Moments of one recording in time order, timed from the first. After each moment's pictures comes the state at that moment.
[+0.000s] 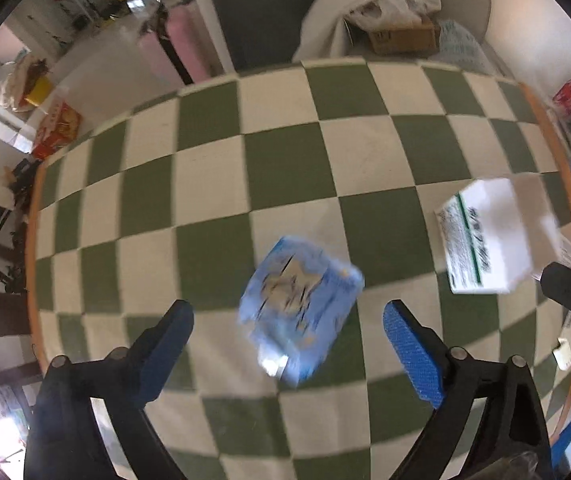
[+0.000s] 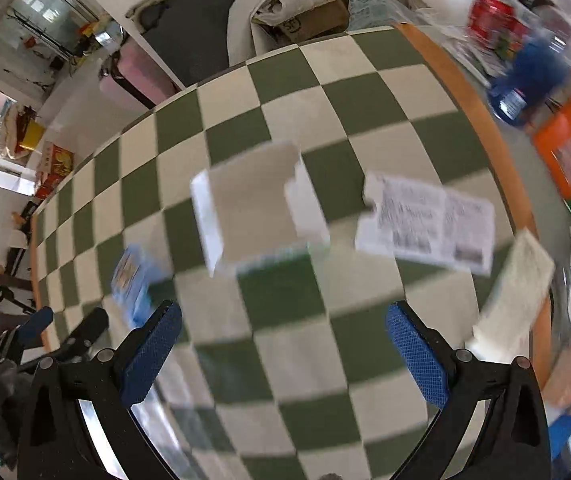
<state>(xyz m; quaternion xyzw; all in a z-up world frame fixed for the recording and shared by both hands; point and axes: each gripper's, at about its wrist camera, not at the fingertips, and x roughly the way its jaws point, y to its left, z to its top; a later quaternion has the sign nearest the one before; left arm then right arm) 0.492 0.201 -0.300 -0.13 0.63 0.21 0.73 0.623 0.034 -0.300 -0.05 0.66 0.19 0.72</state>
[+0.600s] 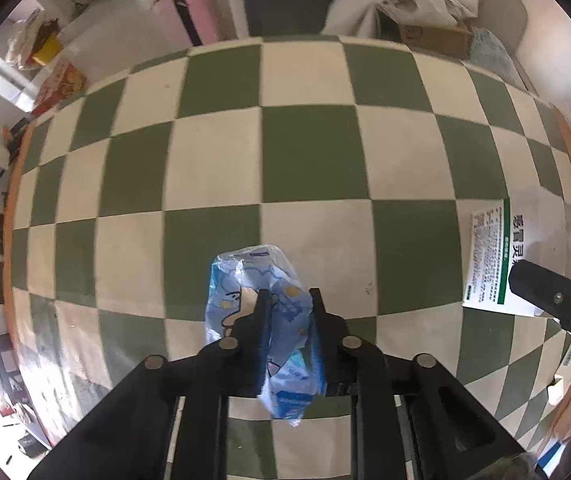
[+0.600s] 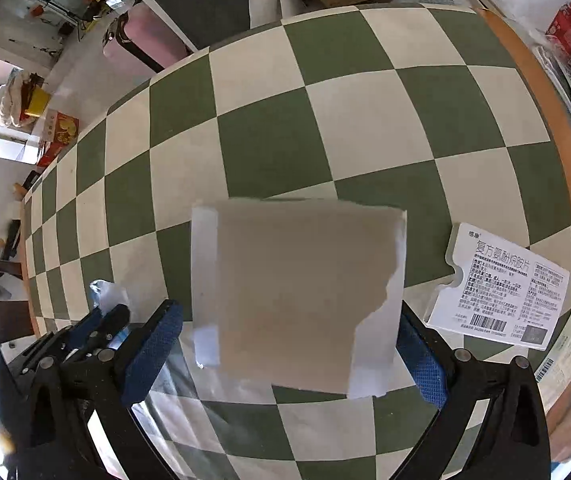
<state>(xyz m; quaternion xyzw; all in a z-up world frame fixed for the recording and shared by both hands) 0.471 0.217 -0.311 -0.19 0.63 0.24 0.71 0.652 0.093 -0.356 -0.08 0.69 0.22 0.68</state>
